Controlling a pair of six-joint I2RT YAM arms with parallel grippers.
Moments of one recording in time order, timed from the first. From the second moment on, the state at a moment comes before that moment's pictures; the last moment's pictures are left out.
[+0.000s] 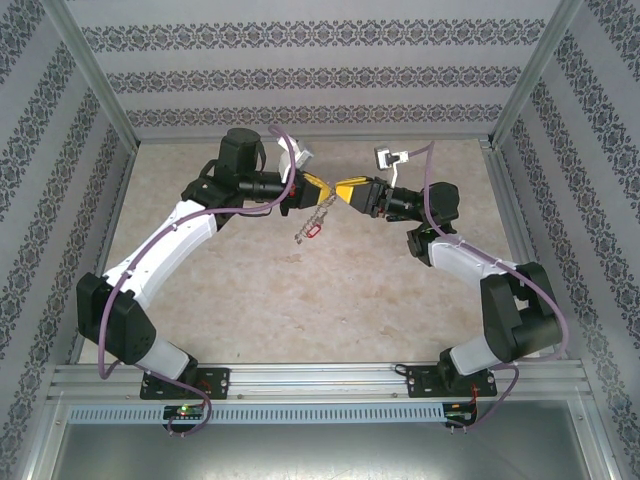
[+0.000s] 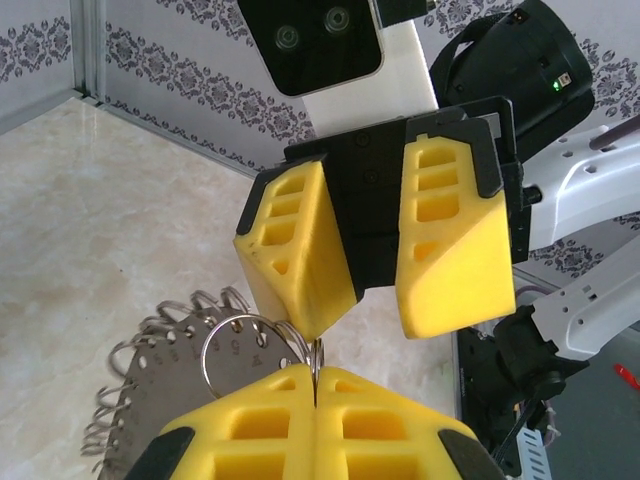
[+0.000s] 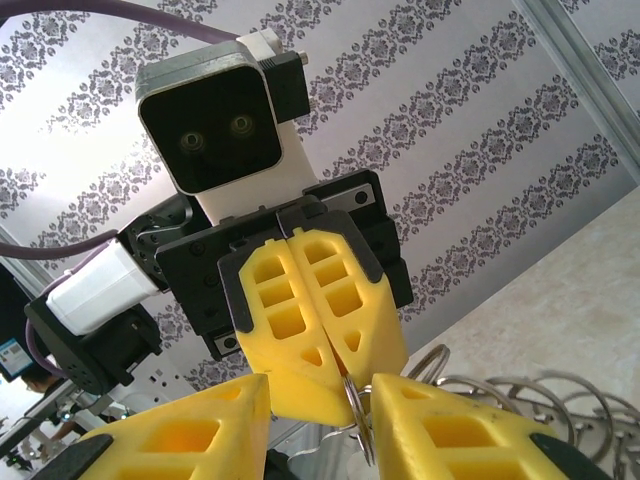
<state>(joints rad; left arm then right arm) -0.44 1.51 1.40 -0.30 0.89 -0.01 0.31 1.50 0.81 1.16 -1.08 1.13</state>
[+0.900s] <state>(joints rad) -0.44 1.49 1.36 -0.15 0.86 -0.12 0.31 1.52 0.81 1.15 -1.06 1.10</state>
